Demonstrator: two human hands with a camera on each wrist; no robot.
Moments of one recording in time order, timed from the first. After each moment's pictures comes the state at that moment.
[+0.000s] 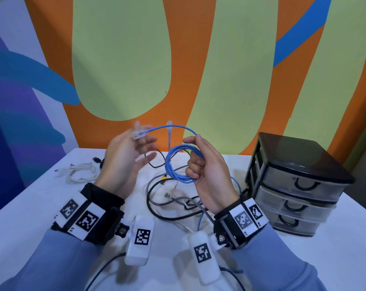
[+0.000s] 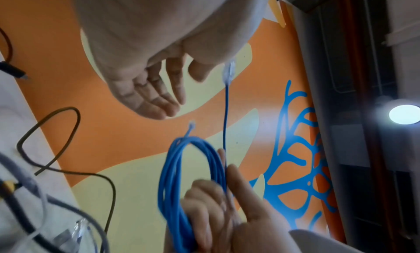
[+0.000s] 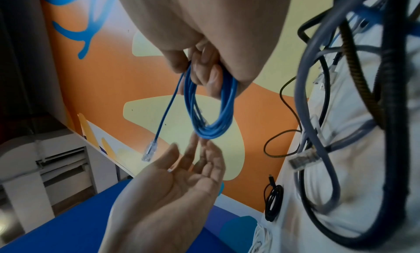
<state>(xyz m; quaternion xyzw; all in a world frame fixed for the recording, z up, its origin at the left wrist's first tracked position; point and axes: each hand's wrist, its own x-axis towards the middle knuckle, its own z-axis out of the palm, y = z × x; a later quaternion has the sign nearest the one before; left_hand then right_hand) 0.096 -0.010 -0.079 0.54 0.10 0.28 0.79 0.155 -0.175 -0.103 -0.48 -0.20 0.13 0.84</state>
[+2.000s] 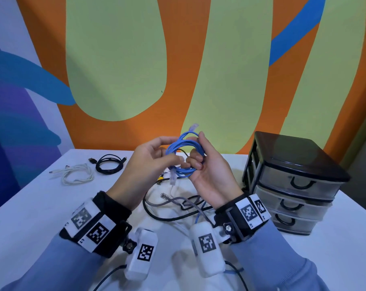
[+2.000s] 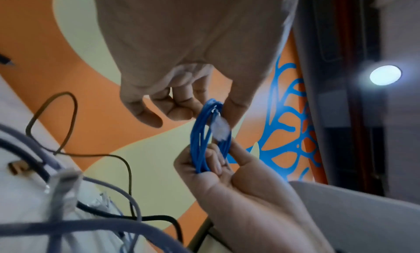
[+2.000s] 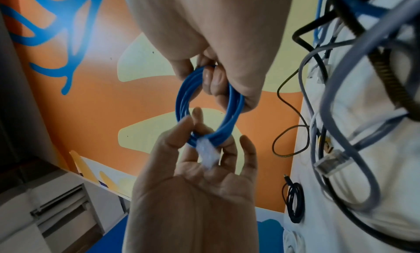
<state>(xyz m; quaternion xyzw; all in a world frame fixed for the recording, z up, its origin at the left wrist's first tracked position) 0.087 -0.048 -0.086 0.70 0.00 0.20 0.68 0.168 -0.181 -0.098 -0.39 -0.15 0.22 0.88</state>
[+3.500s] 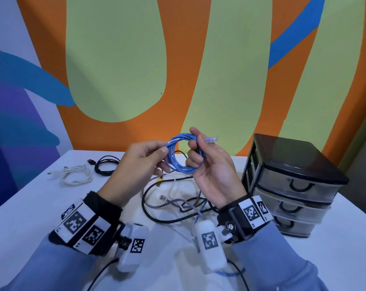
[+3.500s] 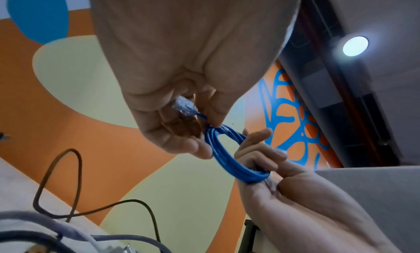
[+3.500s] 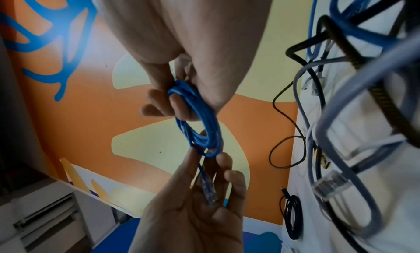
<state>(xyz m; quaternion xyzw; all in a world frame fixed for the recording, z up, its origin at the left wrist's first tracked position) 0.095 -0.026 -0.092 0.78 -0.01 0.23 0.59 0.170 -0.190 -0.091 -0.32 -0.22 0.22 0.89</state>
